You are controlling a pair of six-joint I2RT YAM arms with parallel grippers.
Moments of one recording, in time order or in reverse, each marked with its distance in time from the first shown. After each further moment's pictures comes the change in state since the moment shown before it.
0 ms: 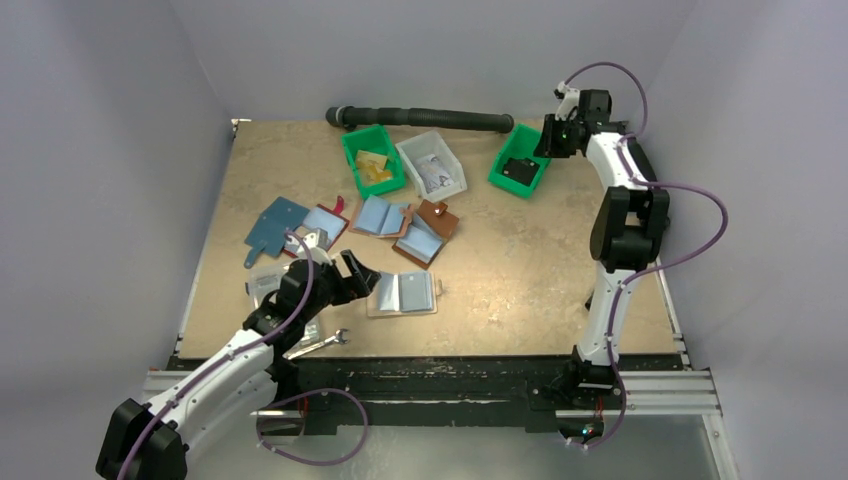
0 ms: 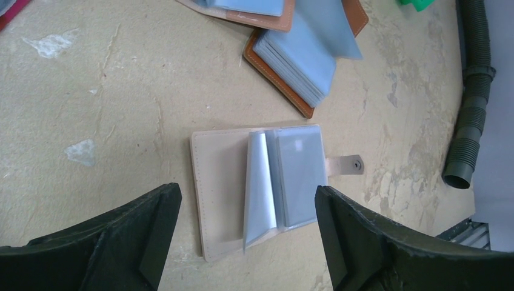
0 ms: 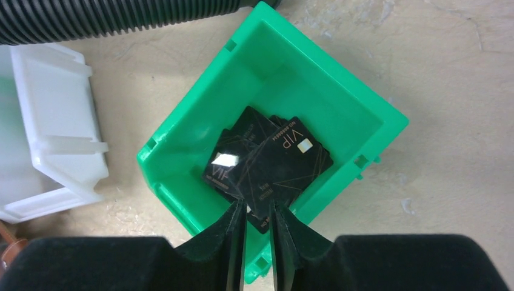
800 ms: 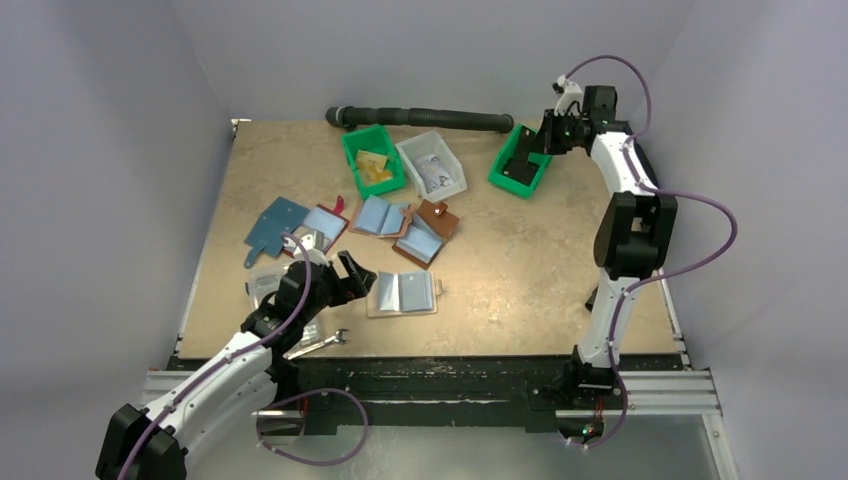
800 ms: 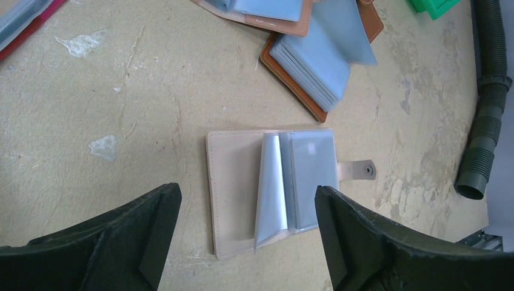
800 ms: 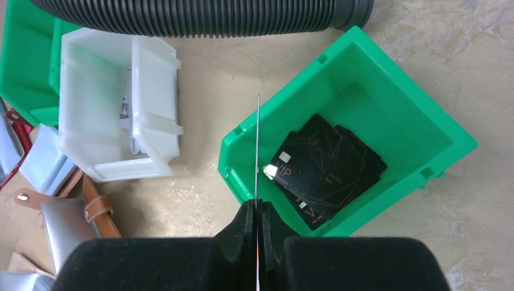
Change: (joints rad) left arm 0.000 -0.027 0.000 -0.035 -0.037 0.000; right arm 0.000 -0.094 -0.049 -0.005 -0.190 -0.034
